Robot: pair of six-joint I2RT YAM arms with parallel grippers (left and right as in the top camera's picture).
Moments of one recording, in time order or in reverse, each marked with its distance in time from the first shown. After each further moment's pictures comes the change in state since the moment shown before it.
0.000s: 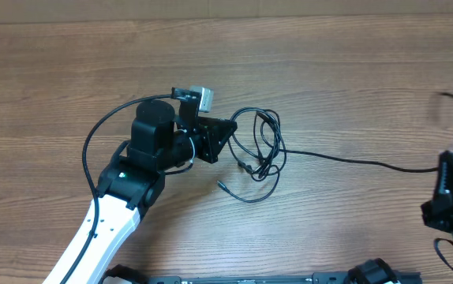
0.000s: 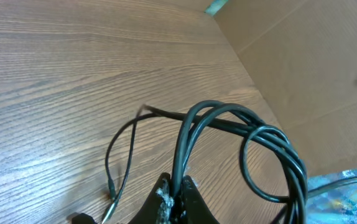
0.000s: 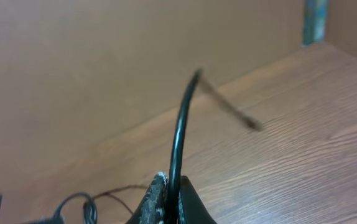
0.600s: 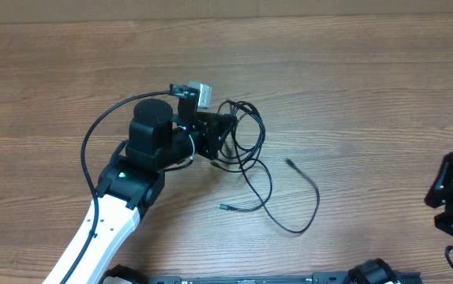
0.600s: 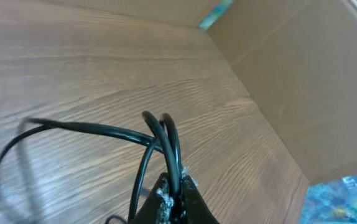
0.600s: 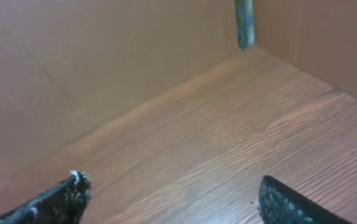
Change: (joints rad) left arm 0.000 0.000 0.000 0.070 -0.001 0.000; right arm 0.000 -0.003 0.000 -0.122 0.186 0.023
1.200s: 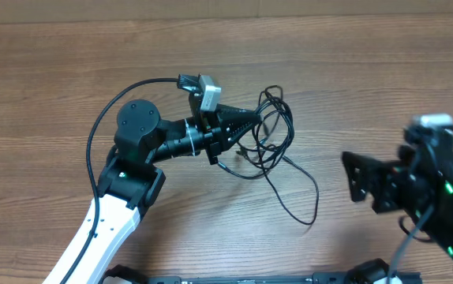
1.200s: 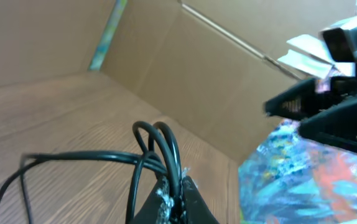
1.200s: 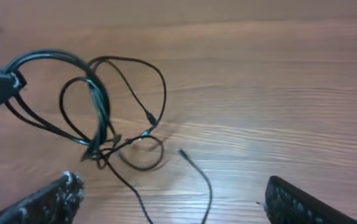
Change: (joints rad) left arm 0.000 0.002 -0.001 0.407 0.371 -0.037; right arm 0.000 0.221 0.001 0.030 -0.574 -0.365
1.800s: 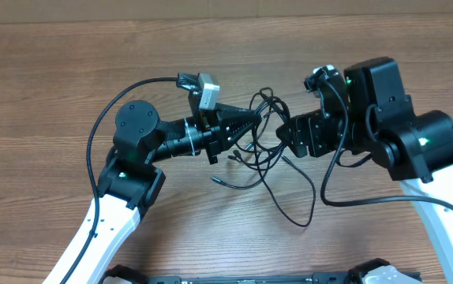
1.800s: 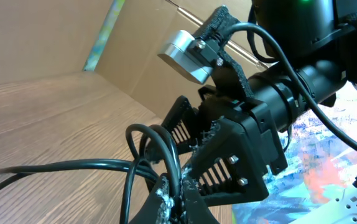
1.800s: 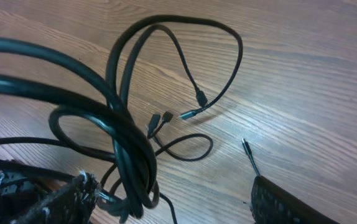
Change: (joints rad) left arm 0.000 0.000 0.000 0.018 0.007 -0.045; right arm 0.000 0.415 0.000 0.114 -0.343 -0.175
